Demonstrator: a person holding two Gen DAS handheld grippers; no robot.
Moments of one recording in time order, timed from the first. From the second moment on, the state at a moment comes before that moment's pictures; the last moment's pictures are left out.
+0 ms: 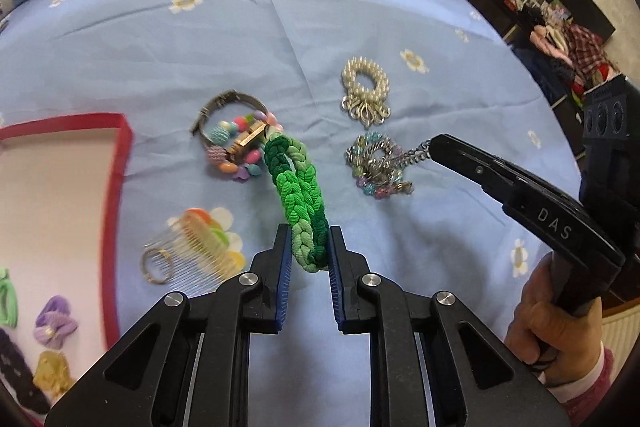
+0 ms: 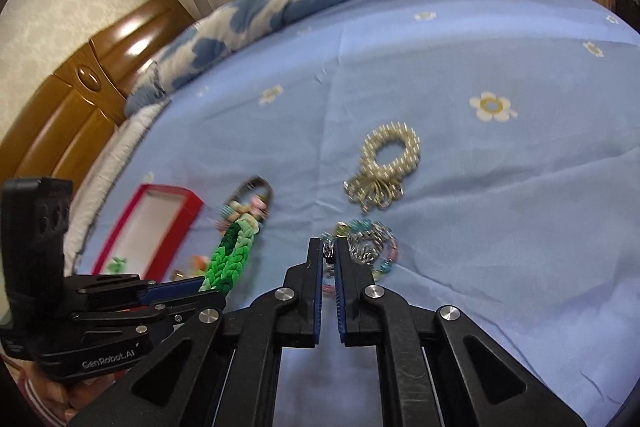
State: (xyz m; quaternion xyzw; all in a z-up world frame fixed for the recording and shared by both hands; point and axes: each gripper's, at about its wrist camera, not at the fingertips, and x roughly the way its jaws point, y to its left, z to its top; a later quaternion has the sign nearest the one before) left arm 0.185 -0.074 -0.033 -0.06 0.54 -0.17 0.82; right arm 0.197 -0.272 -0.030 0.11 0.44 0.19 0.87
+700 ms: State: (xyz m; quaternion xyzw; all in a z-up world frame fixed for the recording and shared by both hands) left arm 0.134 0.013 0.027 -0.12 0.48 -0.12 0.86; right arm 0.162 -0.223 0.072 0.11 0.35 0.26 0.89
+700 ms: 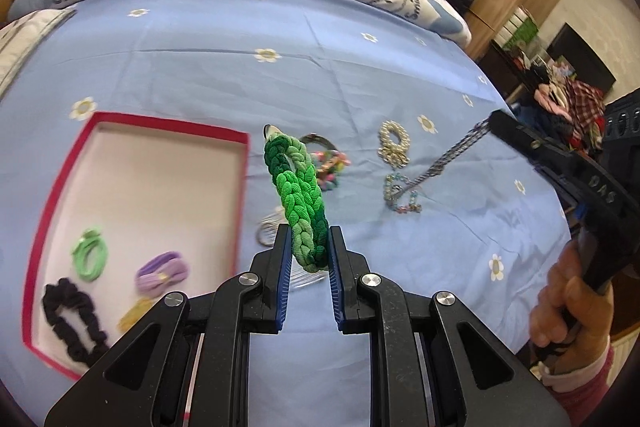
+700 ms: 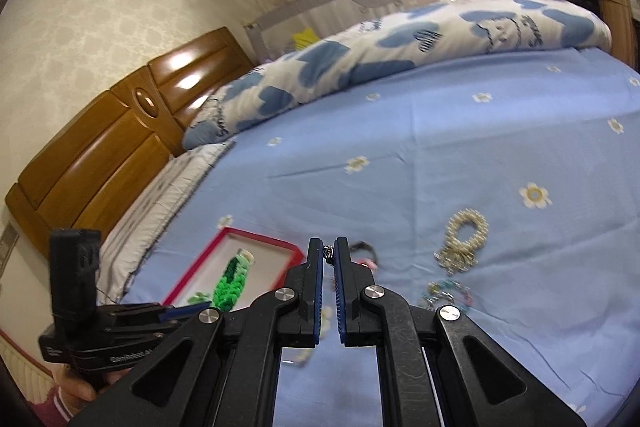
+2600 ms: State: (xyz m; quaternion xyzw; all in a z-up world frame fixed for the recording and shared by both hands) left arm 0.098 0.165 -0.070 -0.19 0.54 0.01 0.82; right arm 0.154 -0.026 -0.050 0.09 0.50 0.37 0.78
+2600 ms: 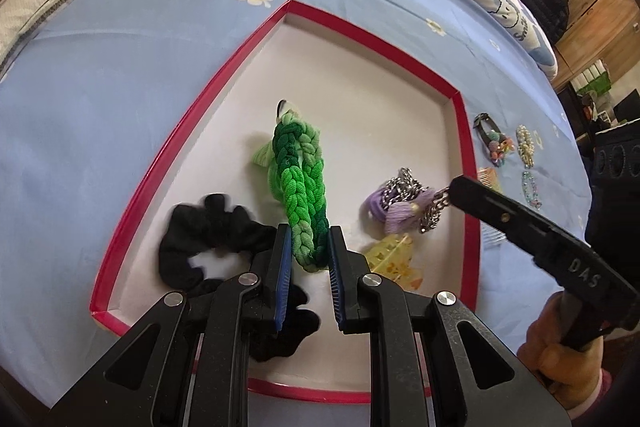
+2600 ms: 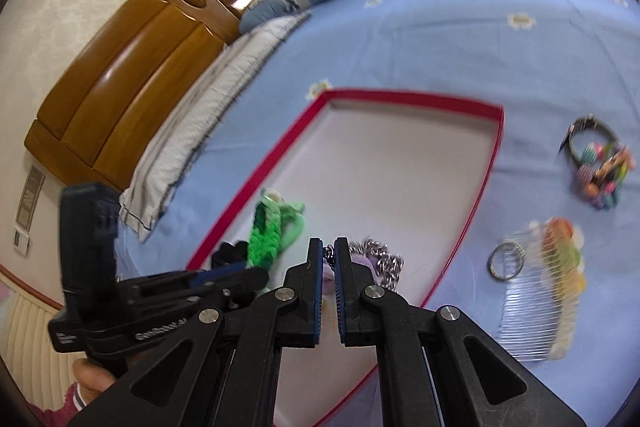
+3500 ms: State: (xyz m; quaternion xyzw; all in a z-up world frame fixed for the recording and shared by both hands) left arm 0.099 0.155 -0.059 -0.17 0.54 0.01 0.82; right arm 0.159 -0.027 -0.055 0.08 0.52 0.35 0.77
